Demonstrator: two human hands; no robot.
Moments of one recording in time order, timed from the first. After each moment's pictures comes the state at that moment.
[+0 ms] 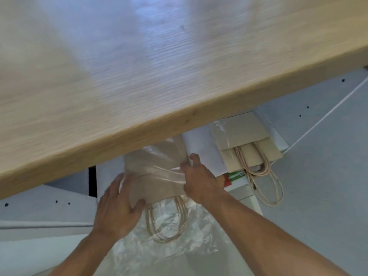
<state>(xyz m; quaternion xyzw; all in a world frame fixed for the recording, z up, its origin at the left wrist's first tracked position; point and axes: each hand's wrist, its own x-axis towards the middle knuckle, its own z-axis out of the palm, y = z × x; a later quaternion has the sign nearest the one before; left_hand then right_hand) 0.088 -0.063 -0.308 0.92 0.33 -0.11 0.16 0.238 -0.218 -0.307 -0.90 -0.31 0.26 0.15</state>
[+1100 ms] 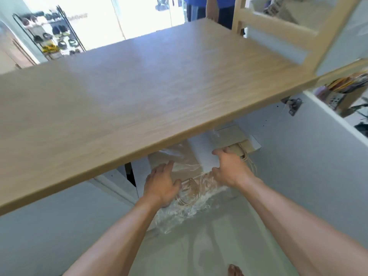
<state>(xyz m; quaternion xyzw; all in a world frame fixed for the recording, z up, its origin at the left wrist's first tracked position) 0.072 -0.106 -0.179 0.95 0.22 -0.14 0.18 0.174 -0.288 -0.151 -0.94 -0.20 0.19 0.19</state>
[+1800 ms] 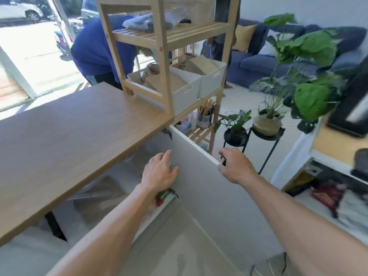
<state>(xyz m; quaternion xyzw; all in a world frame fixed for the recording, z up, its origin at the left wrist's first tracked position) 0.105 -0.337 -0.003 0.98 -0.05 -0.05 0.19 0.091 -0.564 0.026 -0.98 0.03 0.05 0.20</state>
